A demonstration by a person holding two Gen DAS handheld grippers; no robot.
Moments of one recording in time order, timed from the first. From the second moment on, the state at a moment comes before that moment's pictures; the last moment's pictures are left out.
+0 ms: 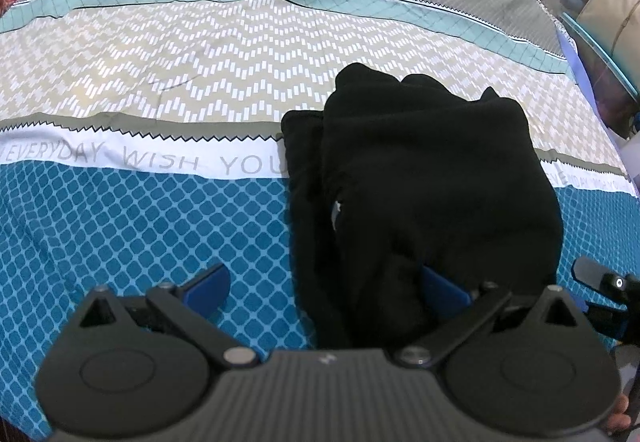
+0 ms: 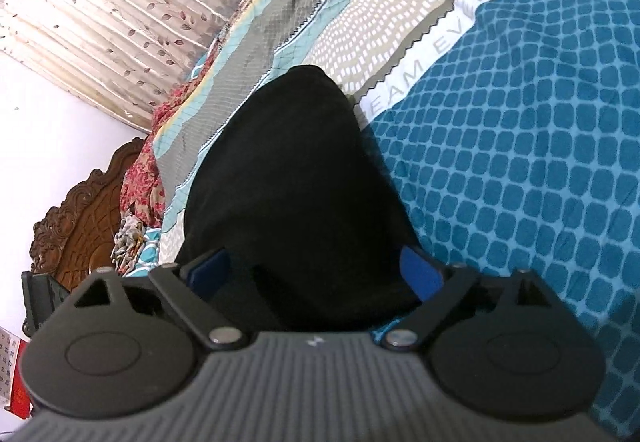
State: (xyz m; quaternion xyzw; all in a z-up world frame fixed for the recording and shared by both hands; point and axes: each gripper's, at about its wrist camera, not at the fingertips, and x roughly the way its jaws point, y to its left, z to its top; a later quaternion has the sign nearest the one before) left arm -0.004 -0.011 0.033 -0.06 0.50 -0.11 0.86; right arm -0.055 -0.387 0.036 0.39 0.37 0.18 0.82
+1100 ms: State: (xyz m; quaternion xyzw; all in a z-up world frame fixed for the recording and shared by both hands) left arm 0.006 0.004 0.021 -0.11 0.52 -0.14 0.83; right arm -0.050 -0.376 0.032 0.37 0.37 0.19 0.83
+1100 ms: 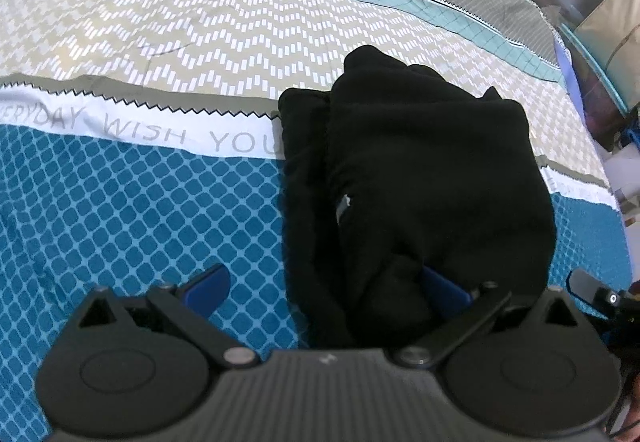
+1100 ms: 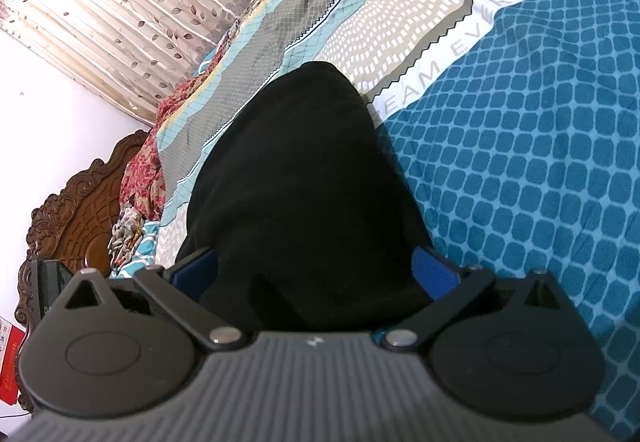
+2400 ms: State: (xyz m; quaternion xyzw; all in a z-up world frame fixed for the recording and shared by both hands) left arm 0.122 0.000 0.120 -0.19 0.30 -0.28 0.89; right arm 0.083 -0.295 0.135 0.19 0.23 0.34 0.89
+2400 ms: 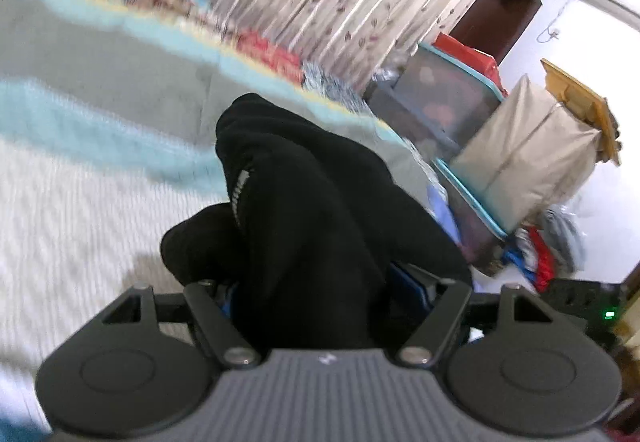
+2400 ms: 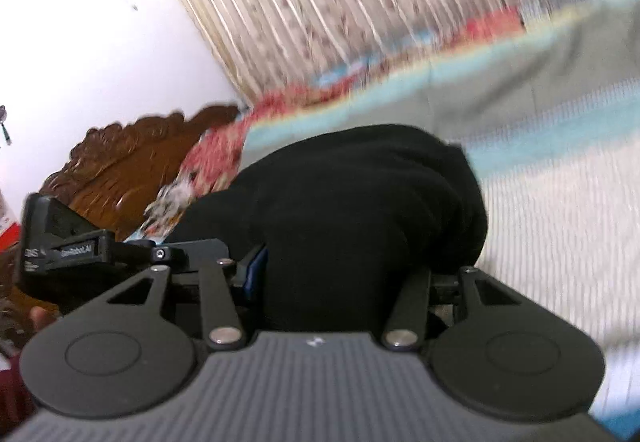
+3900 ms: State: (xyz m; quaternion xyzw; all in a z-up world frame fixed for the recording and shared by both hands) left arm -0.044 -0.051 0.010 0.01 0.51 0.00 0.86; right arm -0.039 -0.293 0.031 0.16 0.40 0.12 0.89
